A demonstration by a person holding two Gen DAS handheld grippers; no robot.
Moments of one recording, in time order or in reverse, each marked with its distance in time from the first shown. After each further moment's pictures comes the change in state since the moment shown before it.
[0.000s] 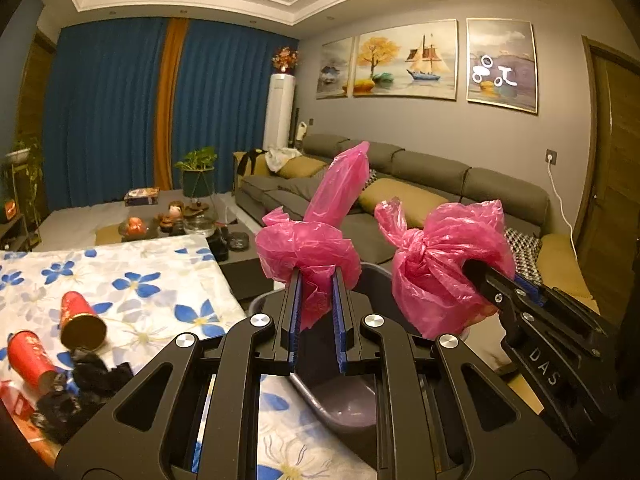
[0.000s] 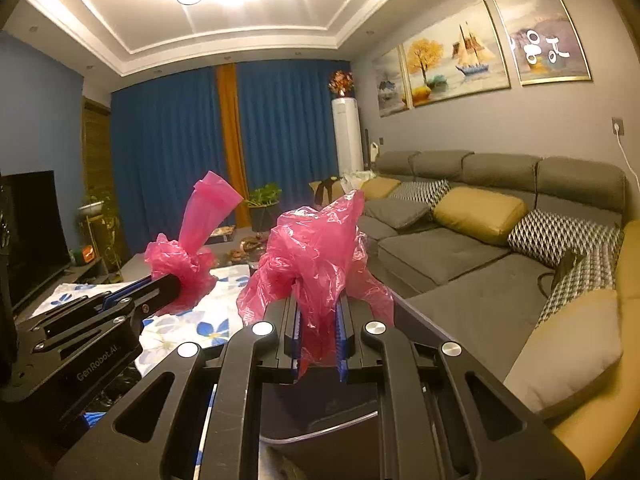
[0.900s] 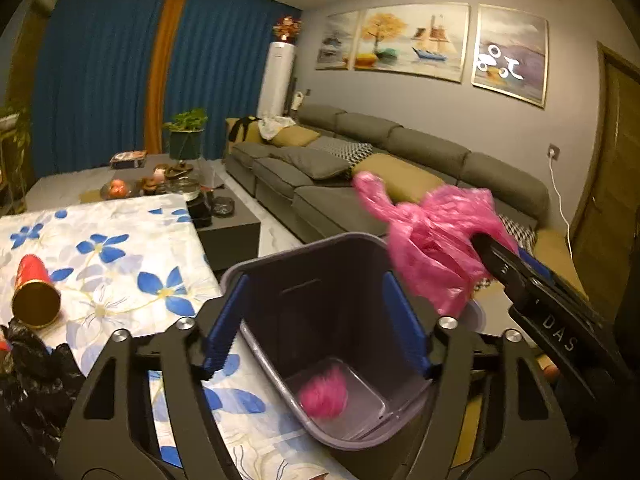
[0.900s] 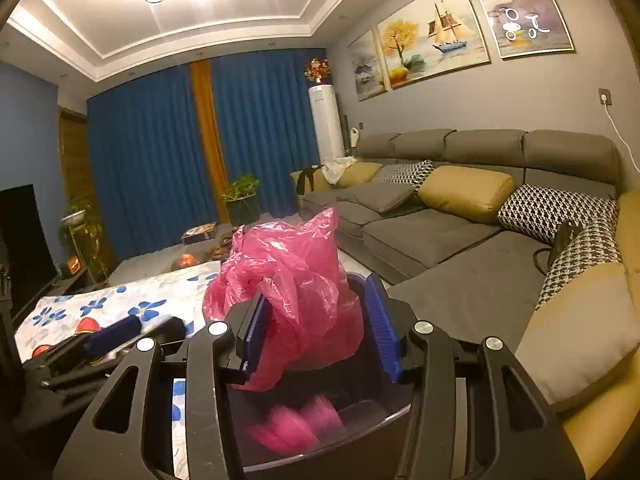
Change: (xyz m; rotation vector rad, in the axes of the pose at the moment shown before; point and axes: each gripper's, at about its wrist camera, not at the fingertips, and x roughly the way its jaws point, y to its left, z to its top) left arm 0.059 0.015 -0.021 -0.080 0.099 -0.039; right arm 0.028 -0.007 0.000 0.072 0.028 -0.046
